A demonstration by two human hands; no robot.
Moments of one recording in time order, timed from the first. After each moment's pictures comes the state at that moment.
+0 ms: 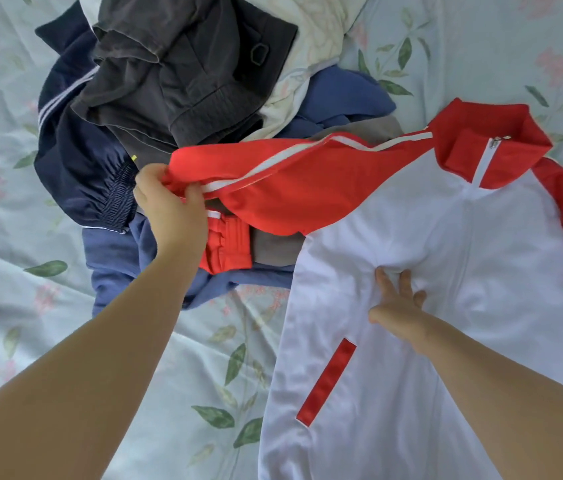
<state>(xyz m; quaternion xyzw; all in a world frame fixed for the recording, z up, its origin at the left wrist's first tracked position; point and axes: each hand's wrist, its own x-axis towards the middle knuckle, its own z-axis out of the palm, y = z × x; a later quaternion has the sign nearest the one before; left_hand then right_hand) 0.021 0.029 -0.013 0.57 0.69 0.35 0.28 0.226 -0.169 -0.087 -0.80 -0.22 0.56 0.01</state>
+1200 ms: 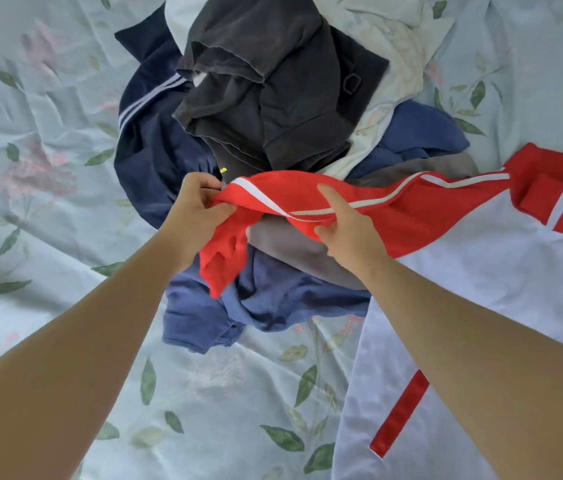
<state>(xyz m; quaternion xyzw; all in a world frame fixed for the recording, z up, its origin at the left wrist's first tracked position) -0.093 0.097 0.005 0.58 0.59 0.23 0.52 0.107 0.010 -0.033 -0.77 -0.49 0.35 0.21</state>
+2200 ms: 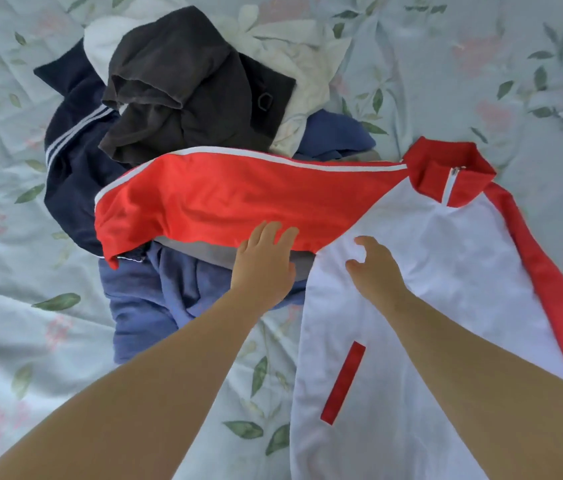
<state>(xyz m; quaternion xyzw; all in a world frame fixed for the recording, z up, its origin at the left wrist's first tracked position) 0.031 -0.011 0.001 0.89 0.41 -0.07 0.19 0.182 -0.105 -0.015 -0.87 -0.27 0.36 0.20</state>
